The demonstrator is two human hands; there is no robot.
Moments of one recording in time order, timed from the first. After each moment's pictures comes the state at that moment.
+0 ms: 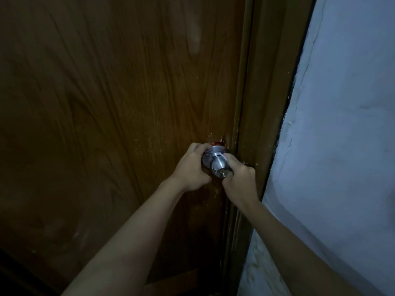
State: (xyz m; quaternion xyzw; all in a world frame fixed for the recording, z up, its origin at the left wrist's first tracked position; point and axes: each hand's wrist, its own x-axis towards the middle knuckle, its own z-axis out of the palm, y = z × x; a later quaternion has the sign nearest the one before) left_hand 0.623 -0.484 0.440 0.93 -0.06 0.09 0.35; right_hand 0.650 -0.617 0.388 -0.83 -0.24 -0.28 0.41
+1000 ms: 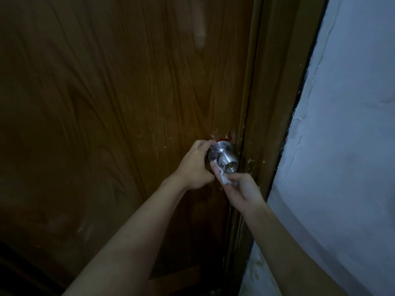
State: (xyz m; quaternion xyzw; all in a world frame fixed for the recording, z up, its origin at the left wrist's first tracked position) left_hand 0.621 -0.479 0.439 0.92 -0.07 0.08 0.37; right_hand 0.633 -0.612 0.396 -0.16 0.07 0.27 0.95
